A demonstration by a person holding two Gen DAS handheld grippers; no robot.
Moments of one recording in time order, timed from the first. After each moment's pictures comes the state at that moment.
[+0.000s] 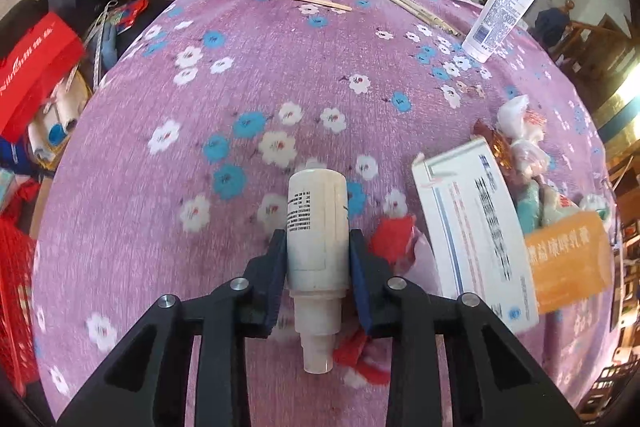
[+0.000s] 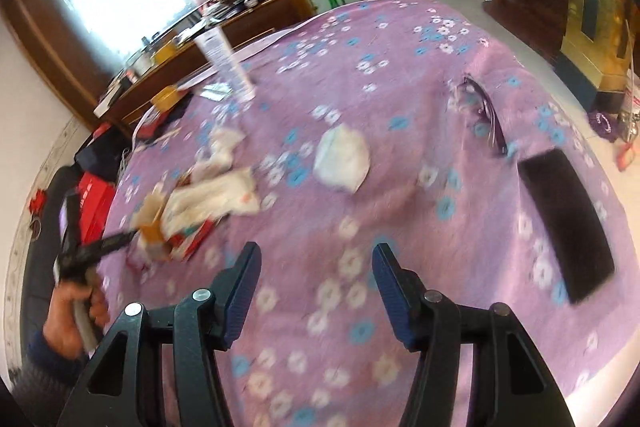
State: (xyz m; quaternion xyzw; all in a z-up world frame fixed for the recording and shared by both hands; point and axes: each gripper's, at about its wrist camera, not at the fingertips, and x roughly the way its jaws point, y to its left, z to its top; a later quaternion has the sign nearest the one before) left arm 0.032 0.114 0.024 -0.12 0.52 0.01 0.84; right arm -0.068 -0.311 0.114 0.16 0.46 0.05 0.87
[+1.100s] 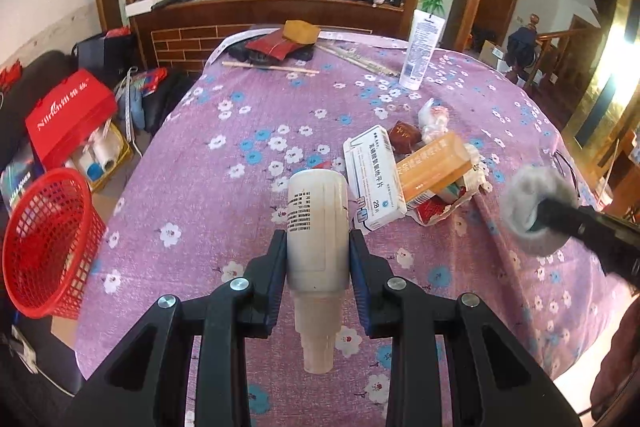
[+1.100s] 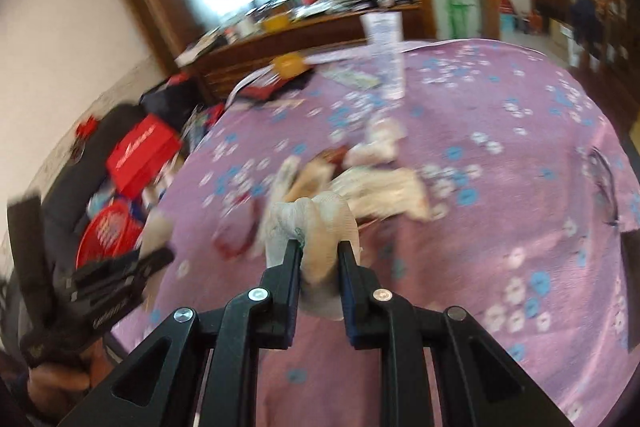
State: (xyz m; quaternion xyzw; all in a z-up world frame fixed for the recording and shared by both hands) left arm -0.110 0.077 0.102 -0.06 0.41 0.01 0.91; right arm -0.114 -0.126 0.129 0.03 0.41 0.21 0.89
